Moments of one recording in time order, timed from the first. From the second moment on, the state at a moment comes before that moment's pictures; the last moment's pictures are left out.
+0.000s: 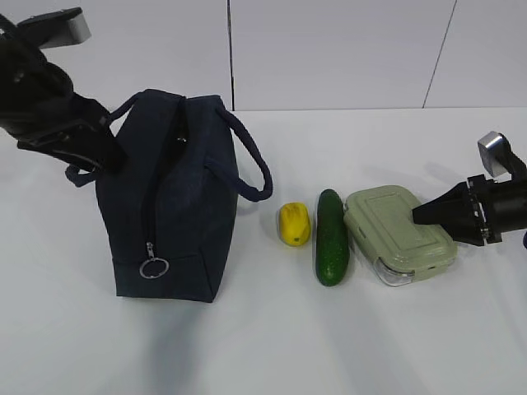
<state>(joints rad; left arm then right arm) -0.26 1.64 -1.25 -0.46 0.91 0.39 -0.33 2.26 -1.27 1.20 1.22 -1.23</state>
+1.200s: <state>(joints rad) -0.35 1.76 -1.50 -0.14 1.07 0.20 -0.33 2.26 -1.27 1.20 1.22 -1.22</state>
